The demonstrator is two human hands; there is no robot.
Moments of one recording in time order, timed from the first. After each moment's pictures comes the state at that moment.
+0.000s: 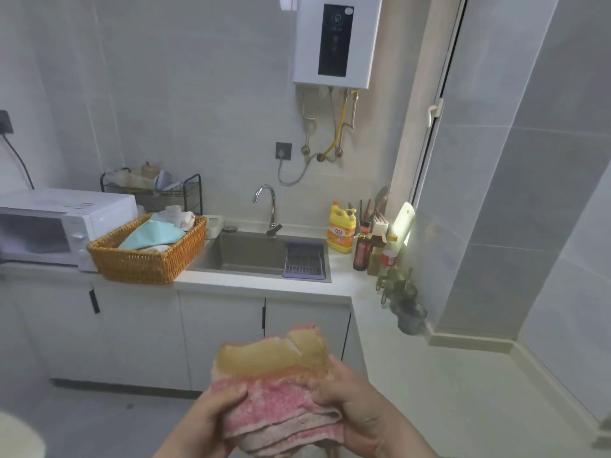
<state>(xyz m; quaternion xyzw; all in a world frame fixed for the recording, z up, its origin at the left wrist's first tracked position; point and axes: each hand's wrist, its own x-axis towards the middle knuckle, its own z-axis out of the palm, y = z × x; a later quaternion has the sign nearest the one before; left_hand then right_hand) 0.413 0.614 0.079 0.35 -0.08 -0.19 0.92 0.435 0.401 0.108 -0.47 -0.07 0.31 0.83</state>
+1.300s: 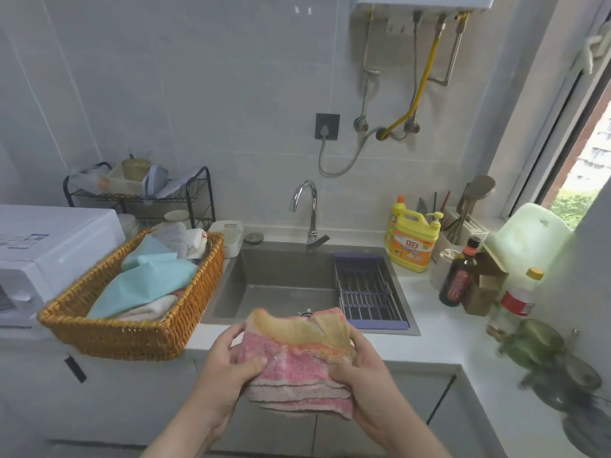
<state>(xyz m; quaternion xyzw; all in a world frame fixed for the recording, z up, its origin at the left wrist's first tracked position) 0.845 0.798 0.077 0.60 0.07 -0.03 0.80 0.851 0.587 0.066 -0.54 0.01 0.17 0.82</state>
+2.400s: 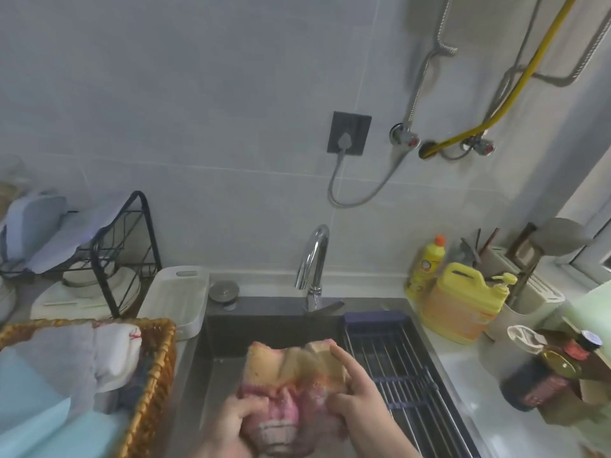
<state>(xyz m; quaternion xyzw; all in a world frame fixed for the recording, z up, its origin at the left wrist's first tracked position) 1.220 0.847 0.026 0.38 0.23 -0.26 0.86 1.215 0.651 0.025 -0.69 0.14 0.10 0.70</state>
